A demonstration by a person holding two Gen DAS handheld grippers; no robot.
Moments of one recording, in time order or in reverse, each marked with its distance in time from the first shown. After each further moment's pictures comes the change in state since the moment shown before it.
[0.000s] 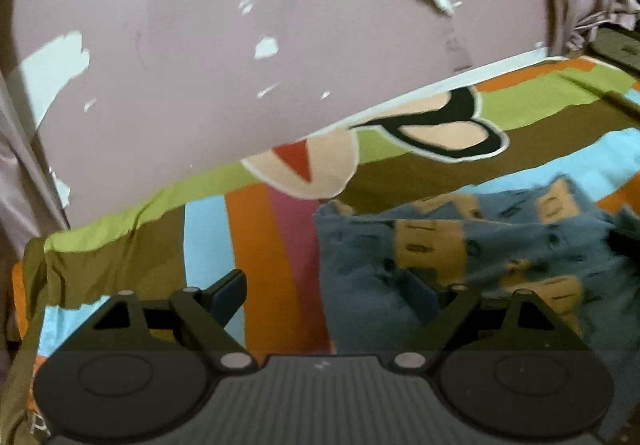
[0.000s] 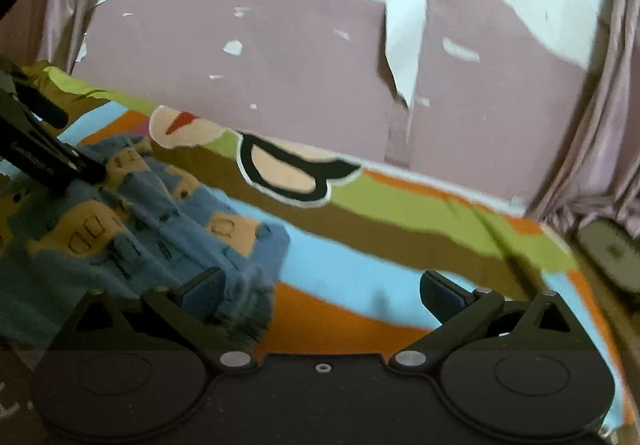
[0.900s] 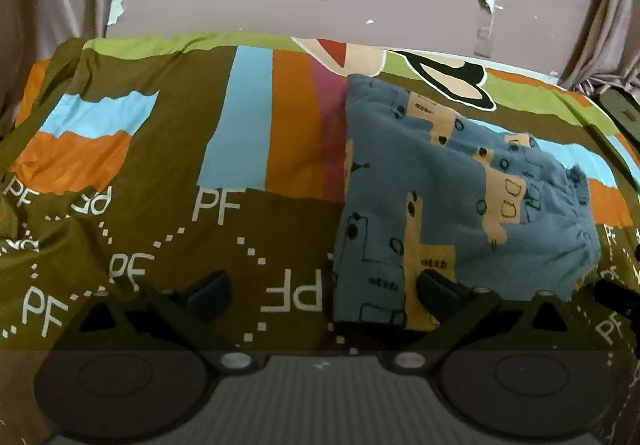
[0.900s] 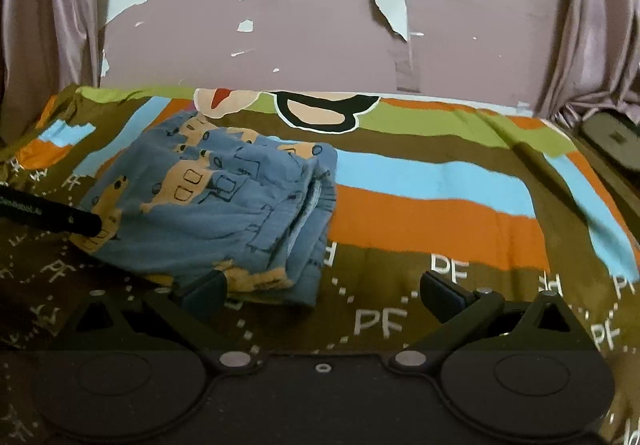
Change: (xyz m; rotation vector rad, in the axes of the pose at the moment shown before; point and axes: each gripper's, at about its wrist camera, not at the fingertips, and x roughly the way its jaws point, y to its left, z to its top) left arm -0.064 0.039 -0.089 -0.344 0.165 -0.149; right arm -0.085 0.018 -0.029 0.198 0.151 0.099
